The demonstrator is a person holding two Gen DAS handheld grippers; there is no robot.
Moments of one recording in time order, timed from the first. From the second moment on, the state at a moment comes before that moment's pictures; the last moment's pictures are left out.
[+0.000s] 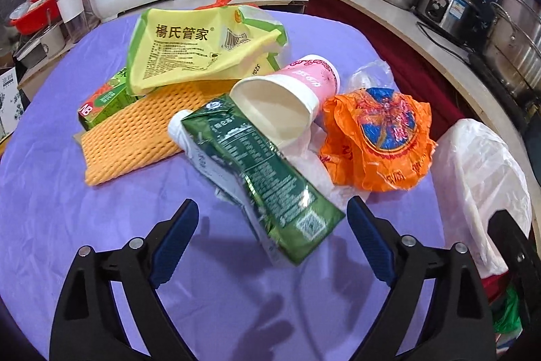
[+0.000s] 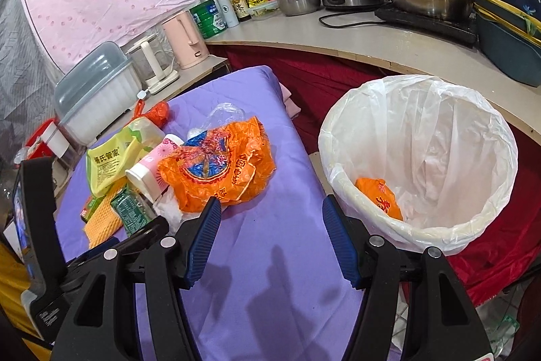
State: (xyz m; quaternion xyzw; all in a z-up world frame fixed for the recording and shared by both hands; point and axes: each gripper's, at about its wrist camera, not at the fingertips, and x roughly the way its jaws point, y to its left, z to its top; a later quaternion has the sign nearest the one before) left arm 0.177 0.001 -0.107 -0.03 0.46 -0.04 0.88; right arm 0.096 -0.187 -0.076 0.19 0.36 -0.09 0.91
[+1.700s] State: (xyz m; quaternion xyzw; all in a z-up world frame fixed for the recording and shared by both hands) left arm 0.150 0.149 -0.052 -0.09 0.43 -0.05 0.90; right arm 0.199 -0.068 -0.099 0.17 0.40 0.01 0.90
